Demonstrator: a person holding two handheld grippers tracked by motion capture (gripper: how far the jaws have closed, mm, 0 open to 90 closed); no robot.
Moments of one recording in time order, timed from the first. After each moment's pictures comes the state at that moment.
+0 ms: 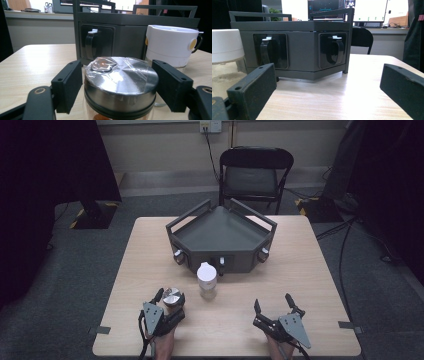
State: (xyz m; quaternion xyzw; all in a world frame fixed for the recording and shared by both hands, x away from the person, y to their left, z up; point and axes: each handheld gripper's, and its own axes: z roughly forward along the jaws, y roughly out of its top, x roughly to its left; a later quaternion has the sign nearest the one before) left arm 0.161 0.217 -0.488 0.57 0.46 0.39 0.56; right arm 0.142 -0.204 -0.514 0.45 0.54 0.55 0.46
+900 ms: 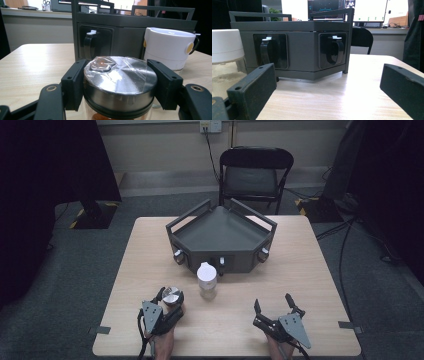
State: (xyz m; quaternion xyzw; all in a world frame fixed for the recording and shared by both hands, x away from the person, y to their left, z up) left arm 0.162 0.218 -0.480 0.58 0.46 0.38 0.56; right arm 0.142 -0.204 -0.514 0.45 0.54 0.55 0.46
